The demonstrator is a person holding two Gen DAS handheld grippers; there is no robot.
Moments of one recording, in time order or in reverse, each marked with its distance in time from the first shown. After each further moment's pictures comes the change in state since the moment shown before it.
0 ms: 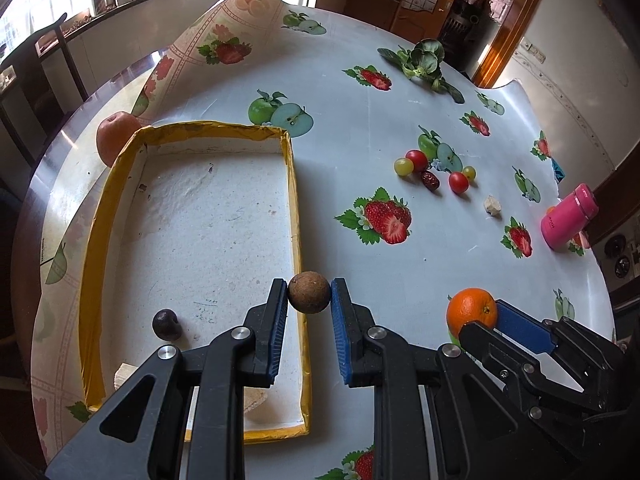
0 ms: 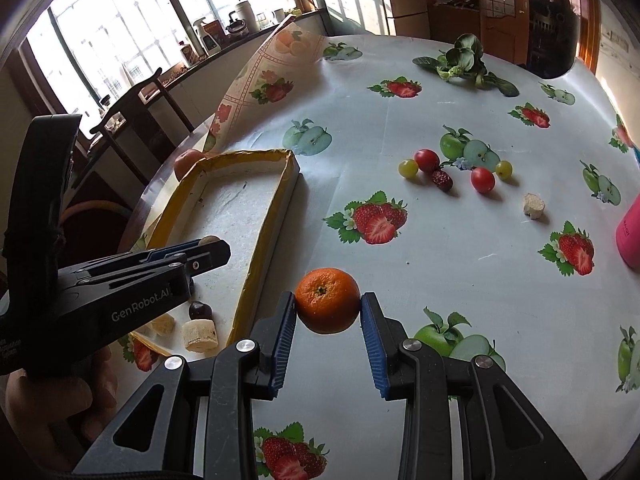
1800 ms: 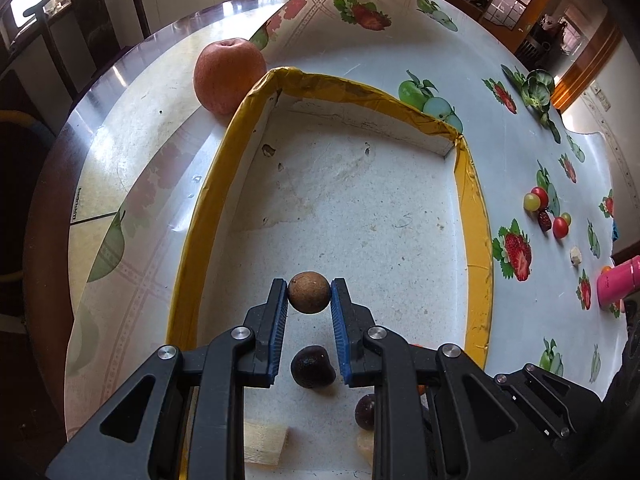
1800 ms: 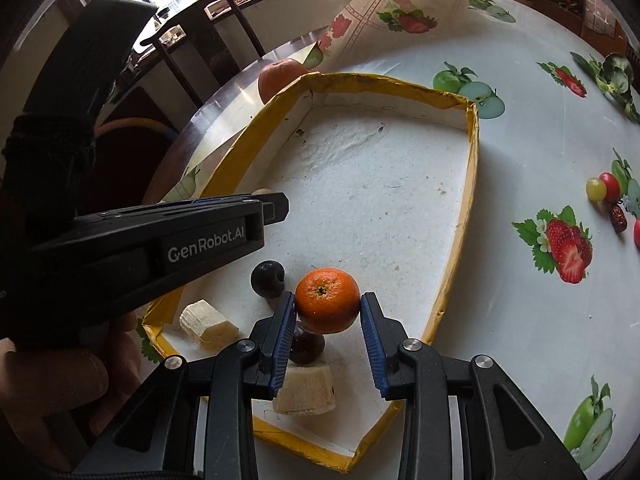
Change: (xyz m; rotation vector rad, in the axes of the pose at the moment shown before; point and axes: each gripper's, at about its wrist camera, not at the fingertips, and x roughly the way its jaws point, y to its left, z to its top) left arm 0.053 0.126 0.007 -0.205 0.090 0.102; right arm 0.133 0.128 0.010 -0.224 0.211 0.136
